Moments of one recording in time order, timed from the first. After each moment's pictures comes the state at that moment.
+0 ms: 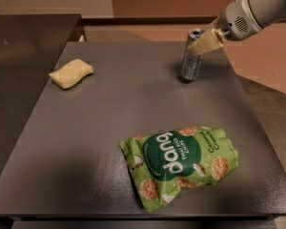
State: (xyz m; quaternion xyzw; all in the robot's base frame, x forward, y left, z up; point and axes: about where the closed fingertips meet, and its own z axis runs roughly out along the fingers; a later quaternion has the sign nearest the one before) arm 0.624 -0.157 0.950 -0.47 0.80 0.17 0.35
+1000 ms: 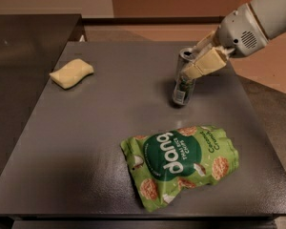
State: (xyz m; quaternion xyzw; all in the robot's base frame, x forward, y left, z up) arm 0.531 -0.123 0.950 -0.55 0.74 0.24 0.30
